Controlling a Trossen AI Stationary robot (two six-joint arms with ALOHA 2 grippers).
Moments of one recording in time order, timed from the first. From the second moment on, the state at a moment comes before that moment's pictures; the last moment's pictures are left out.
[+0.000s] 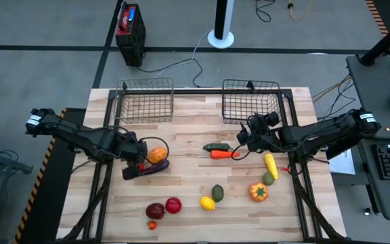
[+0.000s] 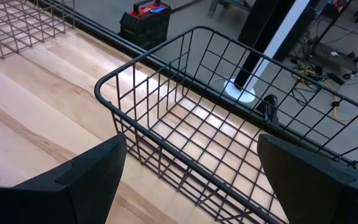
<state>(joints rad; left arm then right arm) -0.27 1.10 0.86 -1.14 -0.12 -0.46 0.10 1.15 0.70 -0.55 1.00 0.71</state>
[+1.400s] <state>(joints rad) -0.27 1.08 0.86 -1.11 -0.12 -0.48 0.10 1.15 0.70 -0.54 1.00 0.71</state>
